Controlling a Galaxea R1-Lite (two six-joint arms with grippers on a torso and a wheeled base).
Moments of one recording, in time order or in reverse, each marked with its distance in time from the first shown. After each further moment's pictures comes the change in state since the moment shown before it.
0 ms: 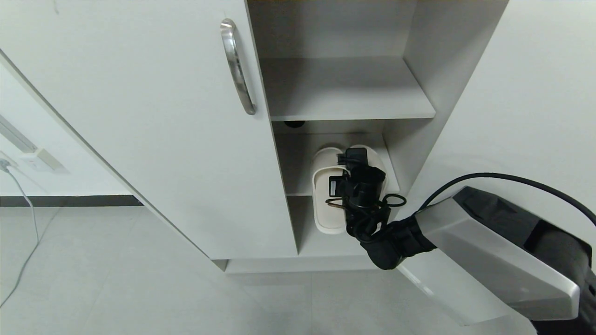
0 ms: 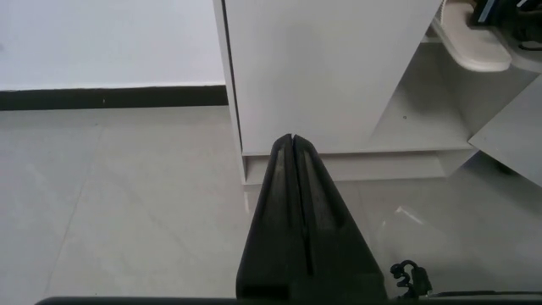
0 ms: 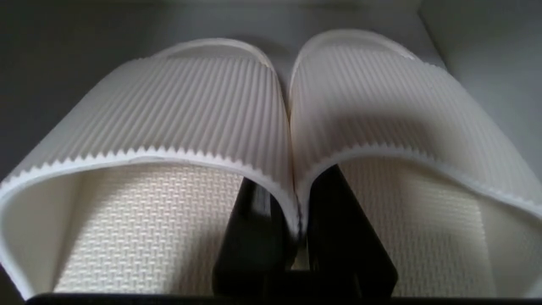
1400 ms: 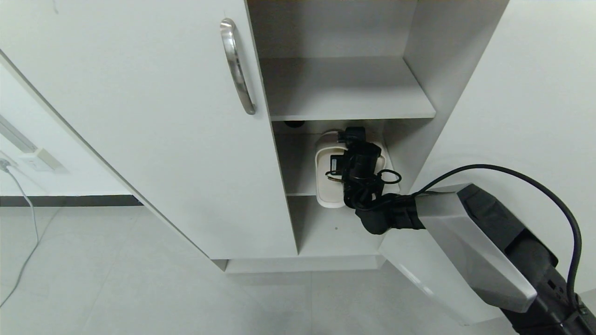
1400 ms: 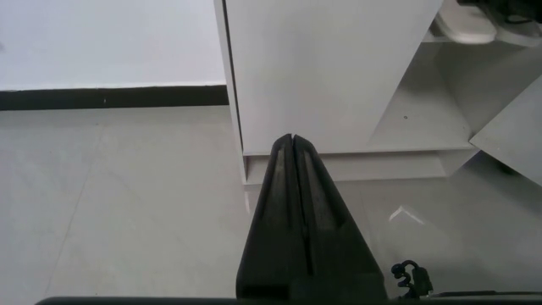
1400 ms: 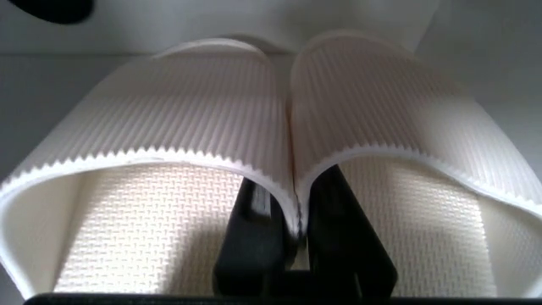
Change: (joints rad) left arm 0.000 0.000 0.000 0.000 0.001 0.001; right arm -0.066 0.127 -0.449 0.304 0.020 -0.009
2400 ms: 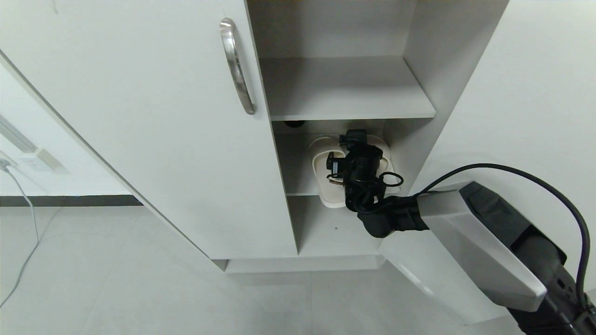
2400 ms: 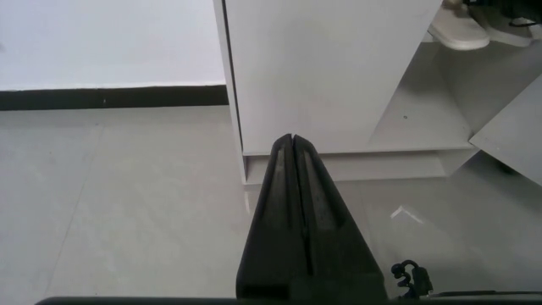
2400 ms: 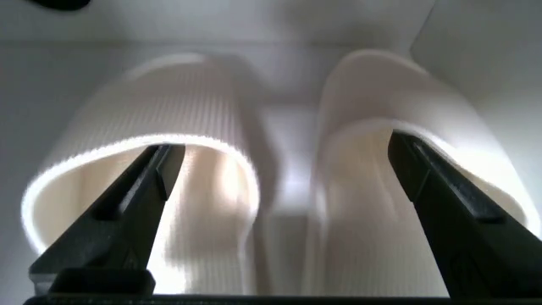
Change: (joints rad) left arm 0.000 0.000 0.000 0.000 0.000 0.000; right arm 0.008 -0.039 0.094 -0.038 -0.004 0.001
